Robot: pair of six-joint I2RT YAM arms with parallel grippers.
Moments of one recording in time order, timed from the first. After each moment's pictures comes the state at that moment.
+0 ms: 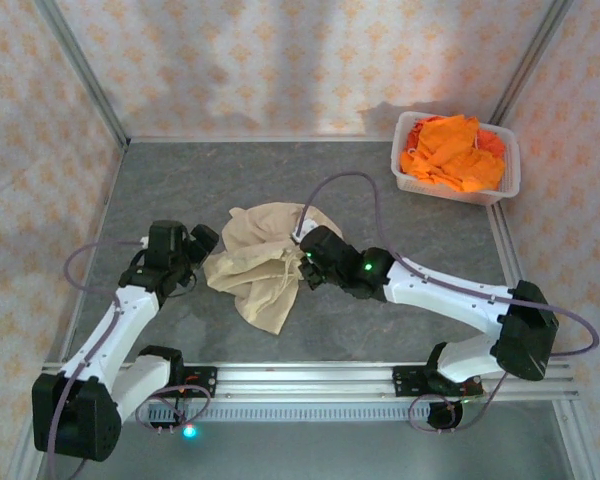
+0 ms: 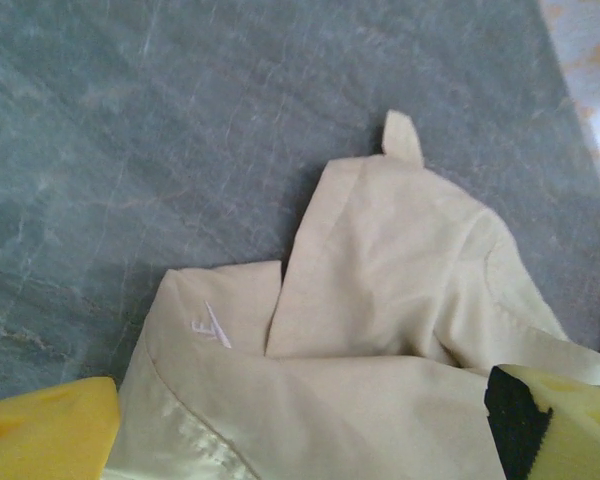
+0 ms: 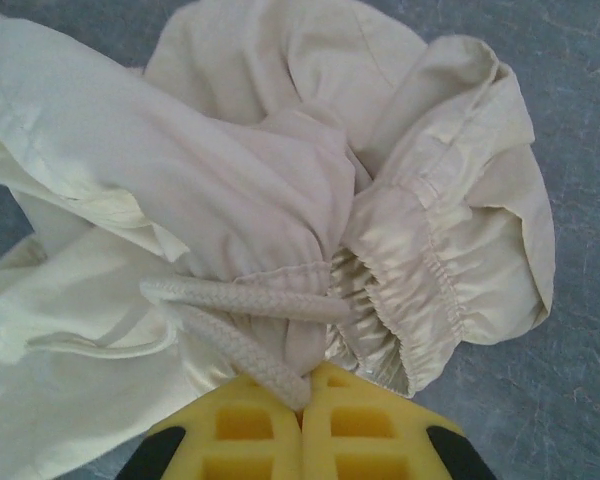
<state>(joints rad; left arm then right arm) -0.08 0.98 0.60 -0.44 0.05 -1.05 1.01 1.36 1.03 -0.50 0.28 0.19</state>
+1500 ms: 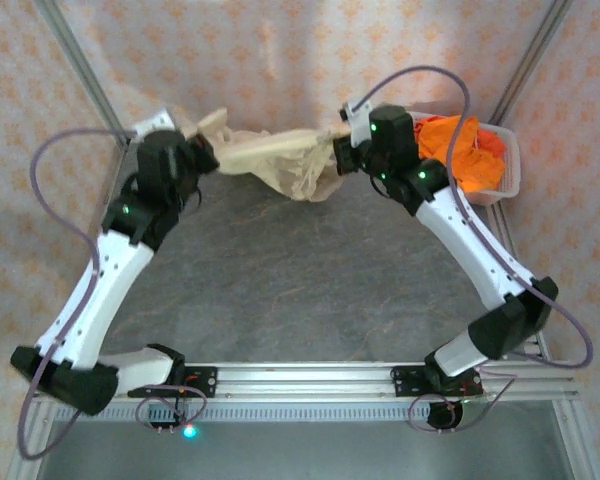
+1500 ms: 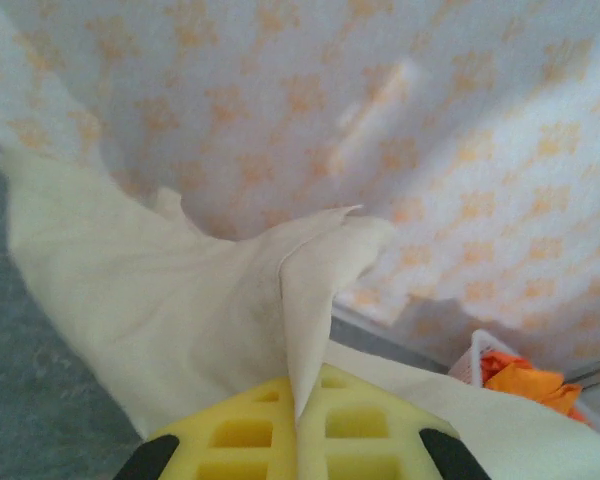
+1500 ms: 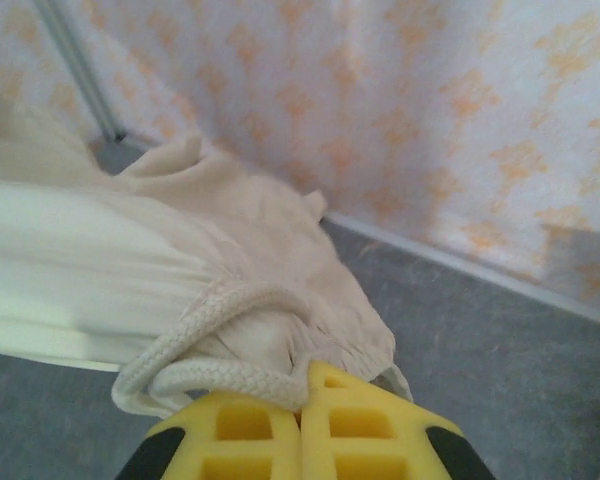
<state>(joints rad) -0.33 1.17 1.34 -0.50 -0.32 -0.67 0.50 1.48 1.58 -0.52 -0.04 0.01</state>
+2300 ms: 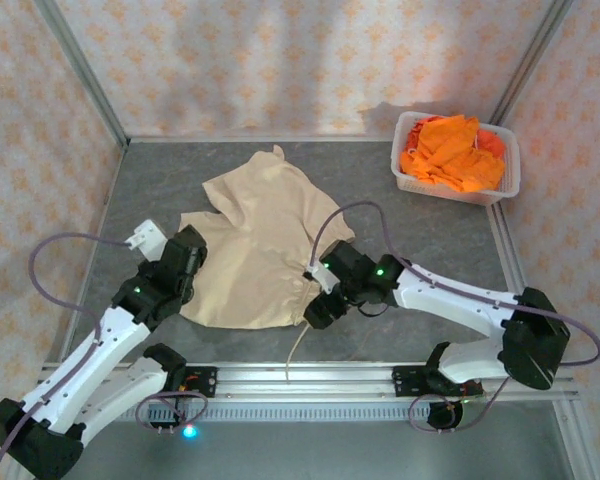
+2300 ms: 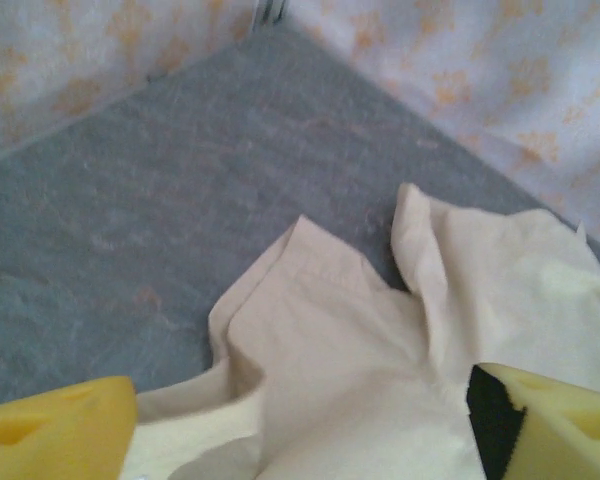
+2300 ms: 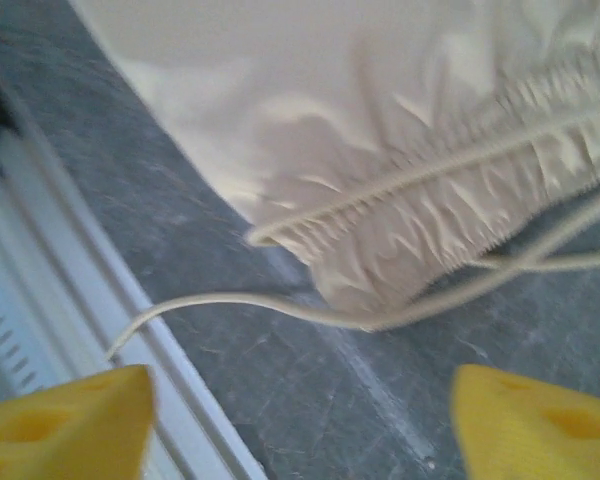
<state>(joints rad) -0.45 0.79 0.74 -0.69 -0.80 -0.94 0.93 1.28 0.89 -0.67 -0.30 0.18</state>
